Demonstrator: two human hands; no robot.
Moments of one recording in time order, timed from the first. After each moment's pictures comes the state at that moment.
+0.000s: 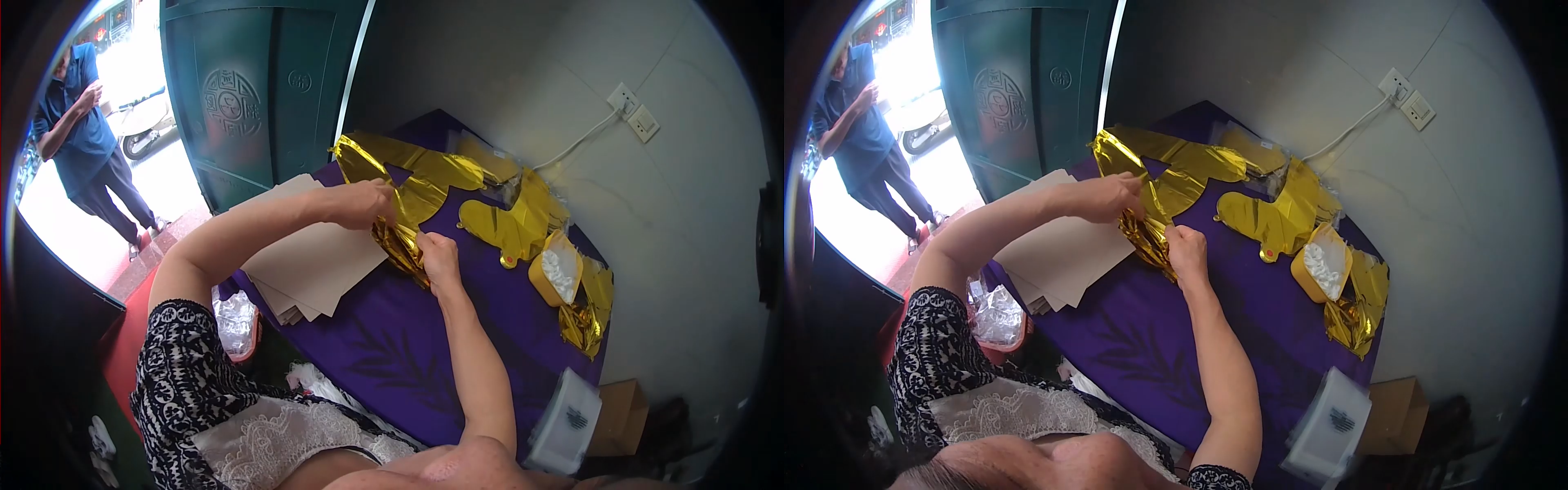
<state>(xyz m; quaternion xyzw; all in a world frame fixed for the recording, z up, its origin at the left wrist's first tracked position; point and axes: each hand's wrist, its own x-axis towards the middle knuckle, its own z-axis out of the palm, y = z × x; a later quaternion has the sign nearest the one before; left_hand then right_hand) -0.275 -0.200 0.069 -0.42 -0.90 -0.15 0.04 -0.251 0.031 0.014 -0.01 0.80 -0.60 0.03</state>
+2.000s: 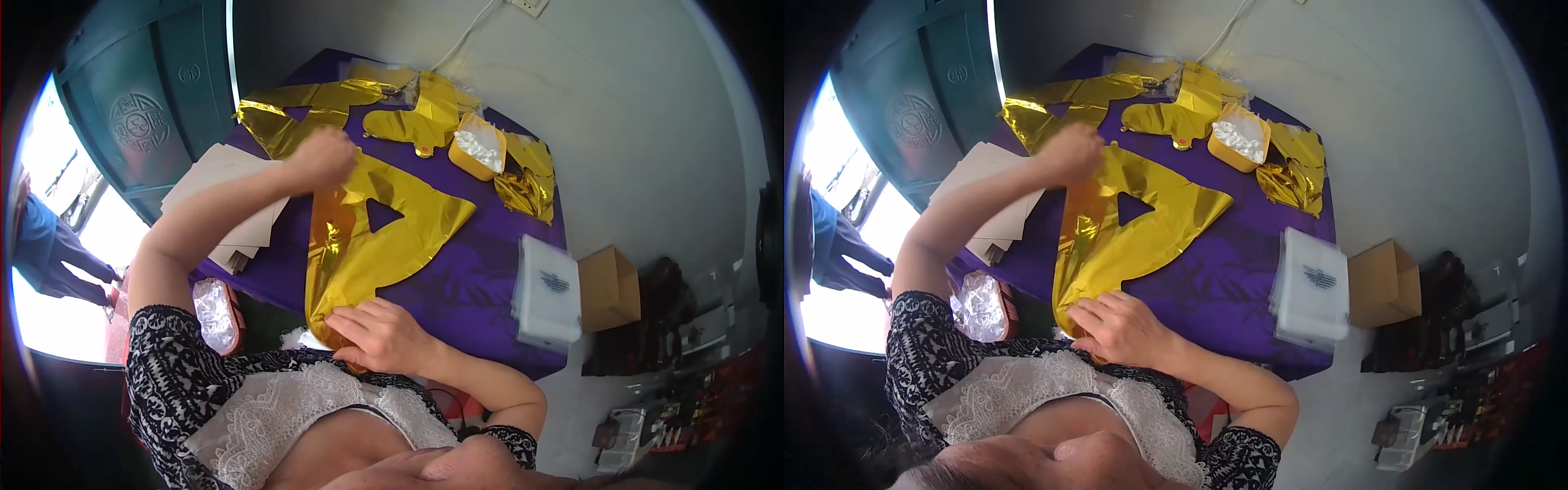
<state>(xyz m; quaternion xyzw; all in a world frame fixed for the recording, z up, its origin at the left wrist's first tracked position) -0.272 -0.094 0.037 -0.38 -0.92 0.02 0.07 -0.007 0.064 0.042 -0.43 0.83 -0.32 -0.15</state>
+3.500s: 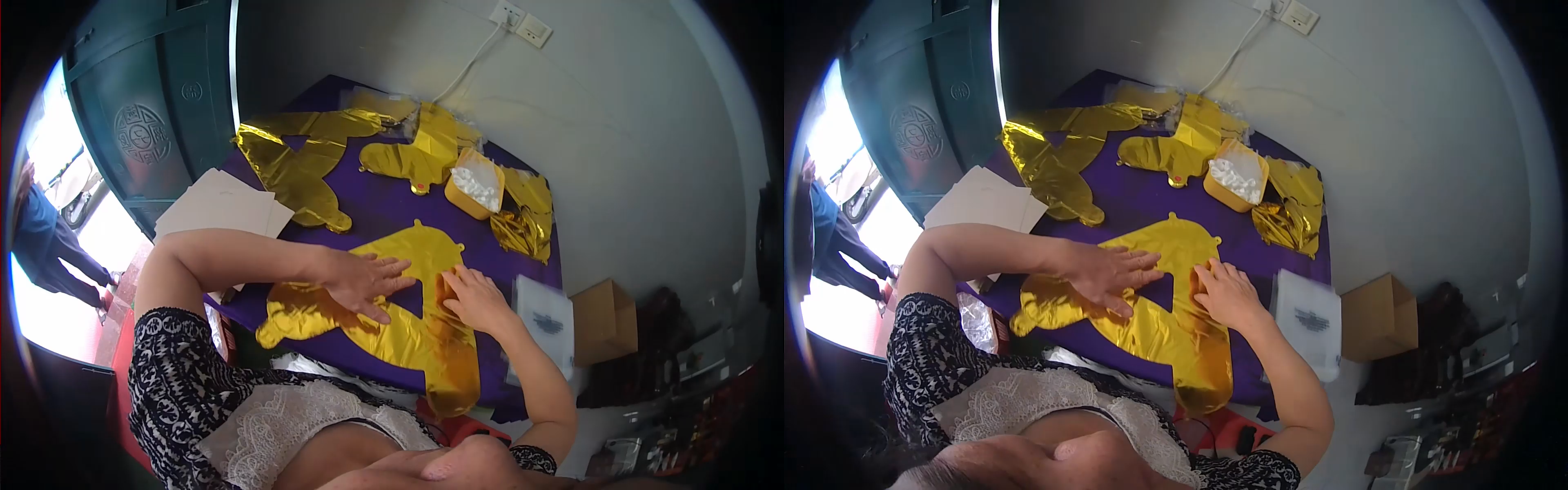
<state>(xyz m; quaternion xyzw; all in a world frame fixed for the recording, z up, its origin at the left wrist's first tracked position) -0.166 -0.067 0.032 -0.66 -0.73 -0.04 -0.19 -0.064 0.211 0.049 -0.13 0.99 0.01 0.09</state>
